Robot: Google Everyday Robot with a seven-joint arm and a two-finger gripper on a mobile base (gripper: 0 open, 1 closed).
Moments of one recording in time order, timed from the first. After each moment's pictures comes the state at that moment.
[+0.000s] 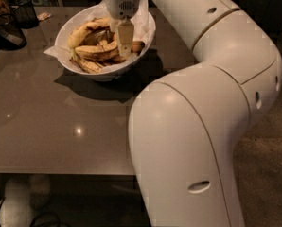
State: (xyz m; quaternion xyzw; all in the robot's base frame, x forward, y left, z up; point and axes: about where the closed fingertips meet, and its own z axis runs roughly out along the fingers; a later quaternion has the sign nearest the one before) arm 0.690 0.042 0.927 -0.80 0.59 -0.03 0.11
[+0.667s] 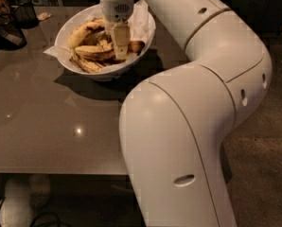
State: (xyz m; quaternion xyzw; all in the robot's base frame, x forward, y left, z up) arm 0.692 0.054 0.917 -0.81 0.58 -0.02 0.10
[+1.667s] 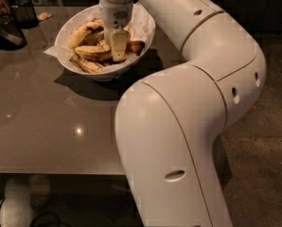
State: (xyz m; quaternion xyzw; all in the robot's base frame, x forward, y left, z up) arm 0.692 0.060 0.899 -0.81 0.58 0.00 0.09
